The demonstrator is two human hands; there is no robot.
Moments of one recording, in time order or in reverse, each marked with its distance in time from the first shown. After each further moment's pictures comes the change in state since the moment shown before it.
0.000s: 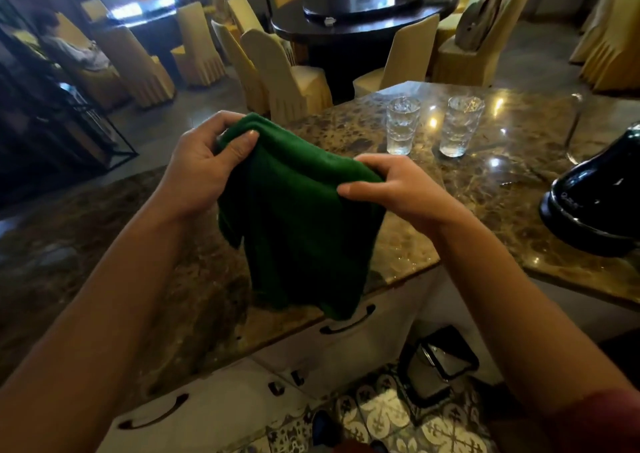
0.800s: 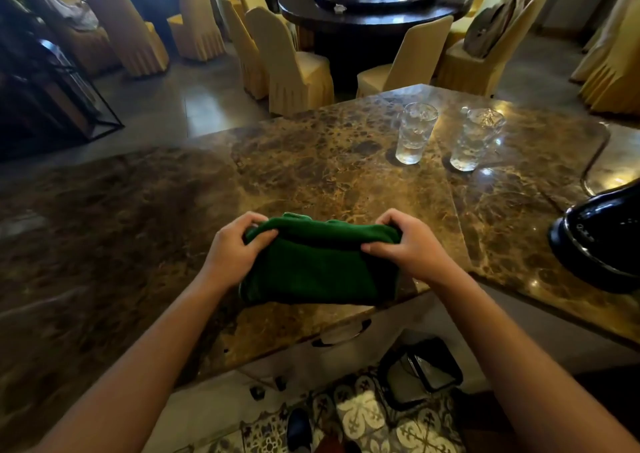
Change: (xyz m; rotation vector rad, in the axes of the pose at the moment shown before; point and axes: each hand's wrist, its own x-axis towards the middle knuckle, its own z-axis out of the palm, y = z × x) left_hand -0.041 -0.170 0.027 0.168 -0.028 -0.278; right_hand 0.003 0.105 -0.010 -0.456 0.109 0.145
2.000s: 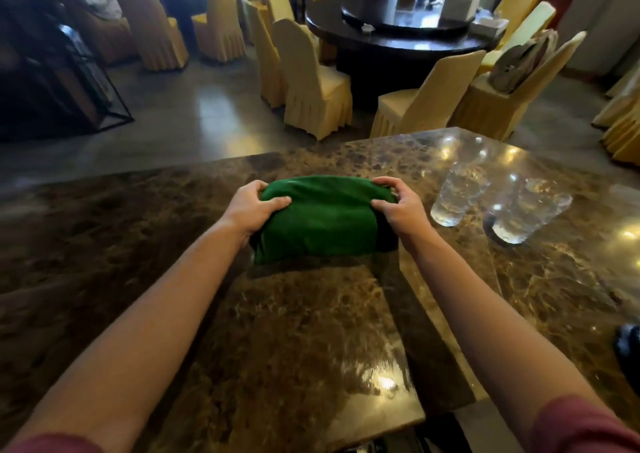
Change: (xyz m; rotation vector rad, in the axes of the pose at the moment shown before) left_hand 0.206 -0.021 -0.021 -0.238 0.078 -0.332; right_hand 0.225 -0.003 0.006 0.337 0.233 0.217
